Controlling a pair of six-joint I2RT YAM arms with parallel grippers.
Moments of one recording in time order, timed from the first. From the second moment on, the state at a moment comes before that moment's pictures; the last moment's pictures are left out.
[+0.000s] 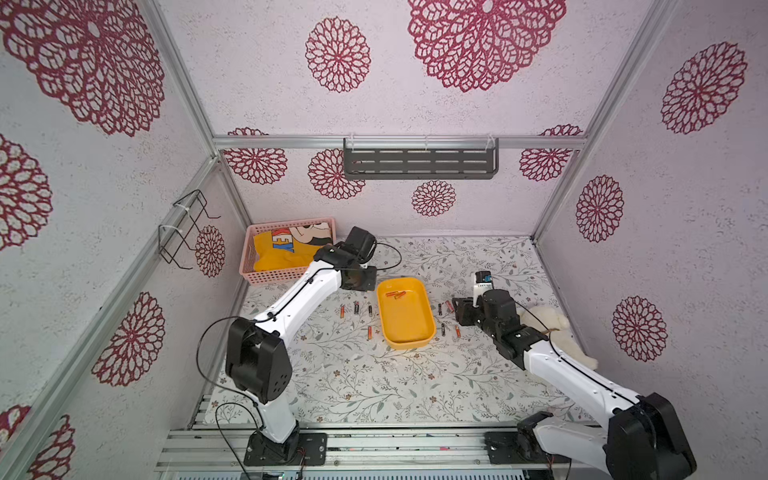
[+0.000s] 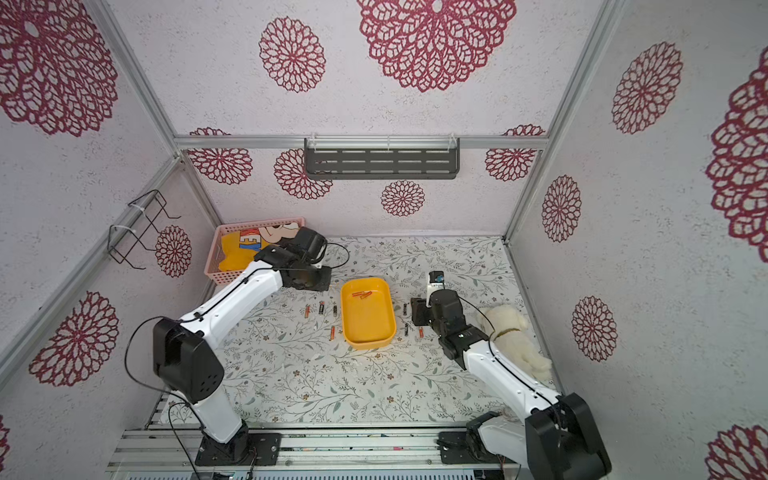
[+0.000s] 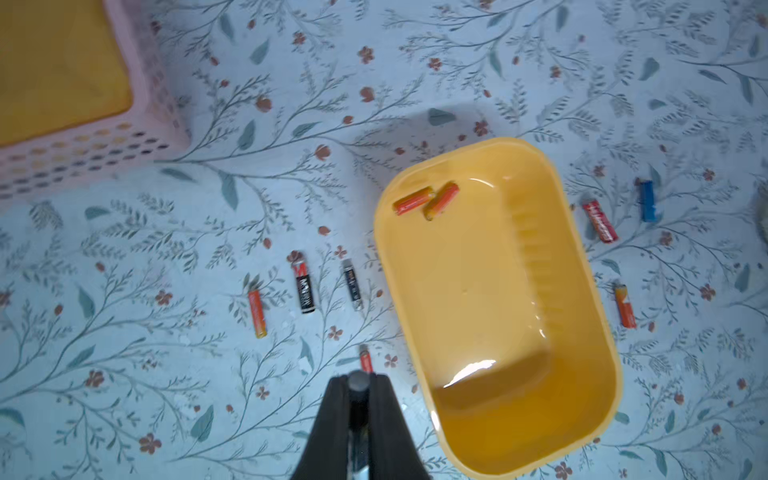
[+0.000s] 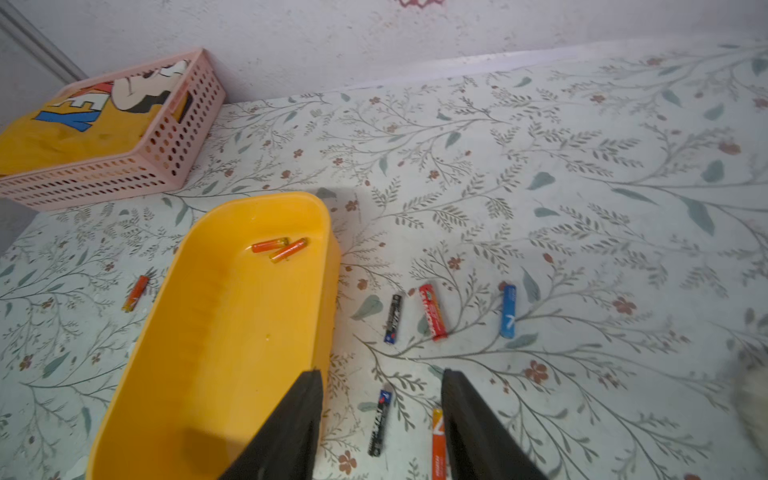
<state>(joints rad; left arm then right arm) -0.46 1.74 1.57 -0.94 -0.09 -0.35 0.48 1.20 0.70 -0.02 0.08 0.31</state>
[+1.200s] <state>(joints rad) -0.46 1.89 1.19 -0.70 -0.07 -0.53 0.63 1.63 1.11 -0.23 0.07 0.33</state>
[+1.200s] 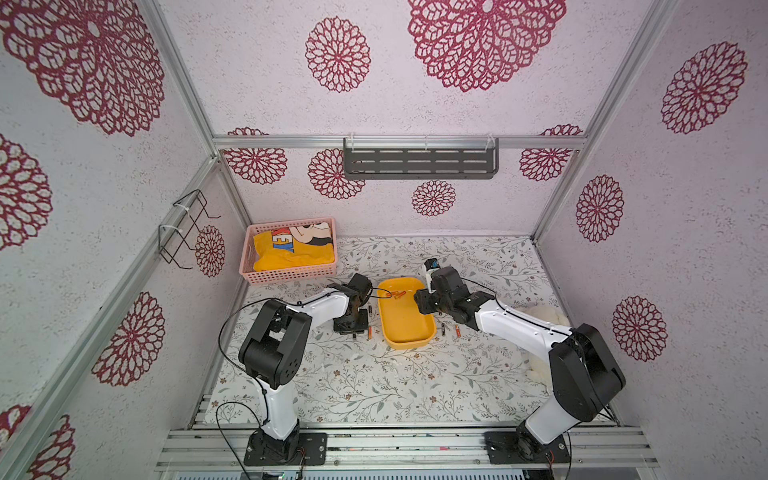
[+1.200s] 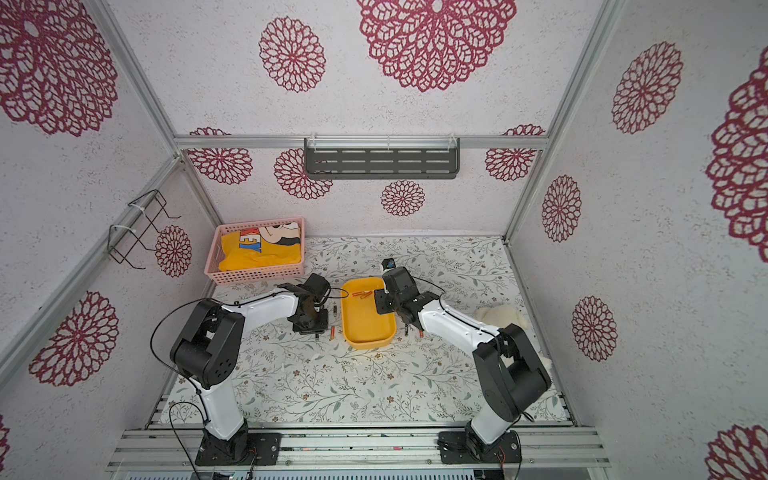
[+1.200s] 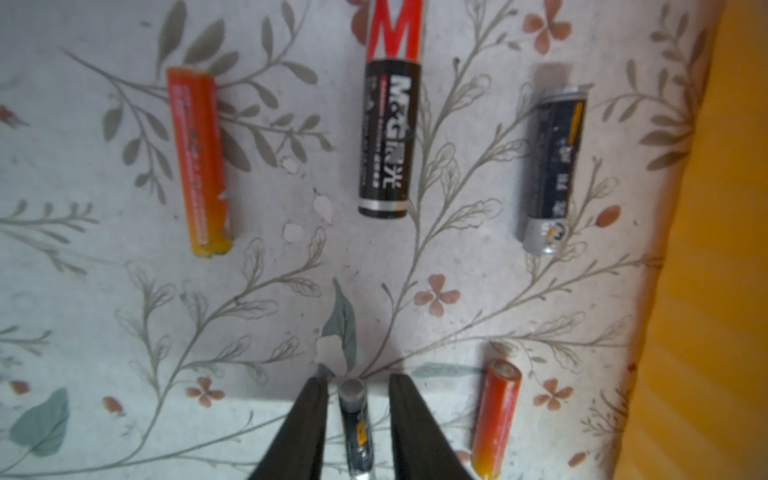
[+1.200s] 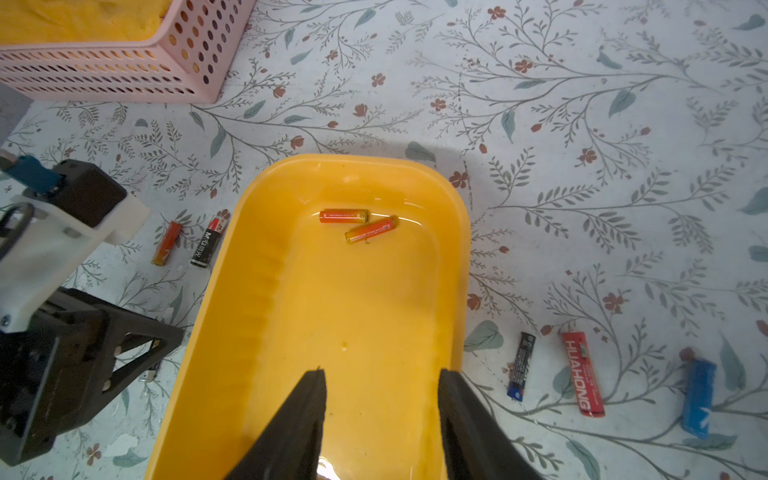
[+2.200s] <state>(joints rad) -0.52 1.31 1.00 -0.42 -0.12 -0.49 0.66 1.94 1.35 -0.25 0.16 0.61</state>
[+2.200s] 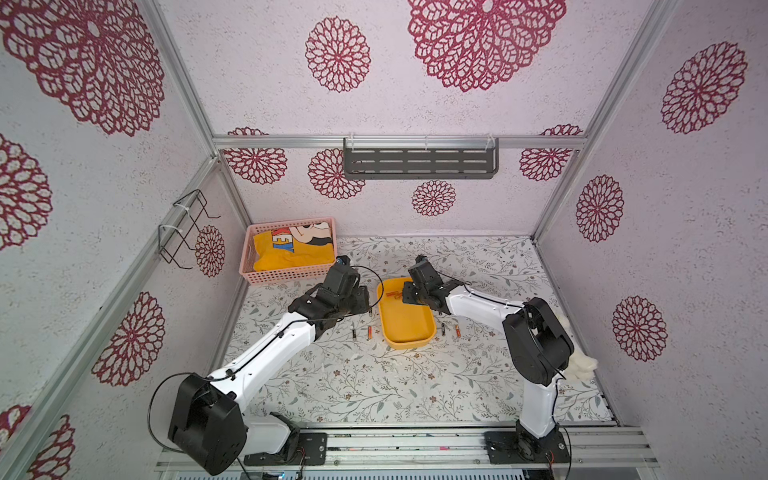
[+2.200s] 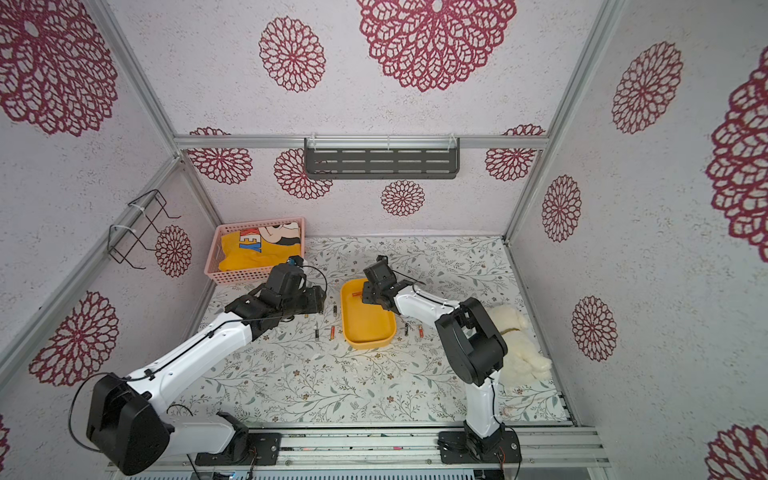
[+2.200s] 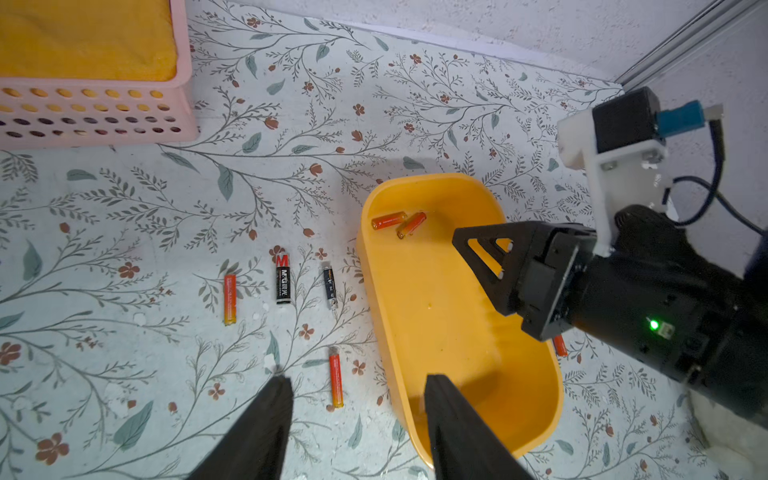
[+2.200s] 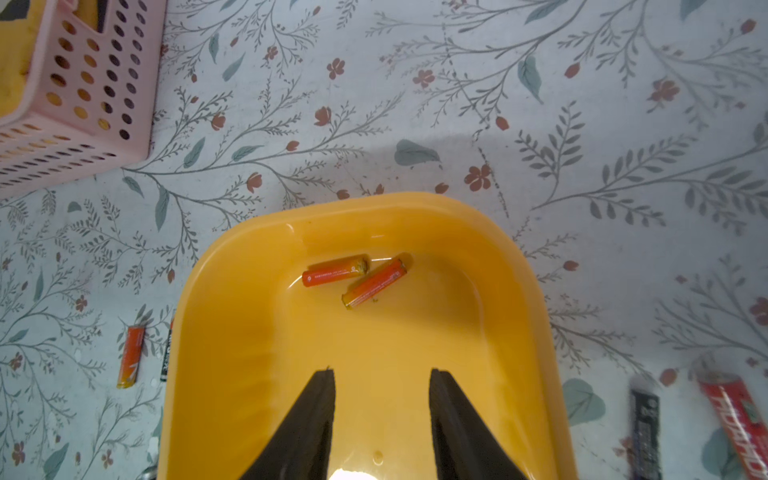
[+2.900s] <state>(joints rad) -0.52 1.18 0.80 -0.28 -0.19 -0.42 0.66 2.21 1.66 -0.38 0.18 0.67</state>
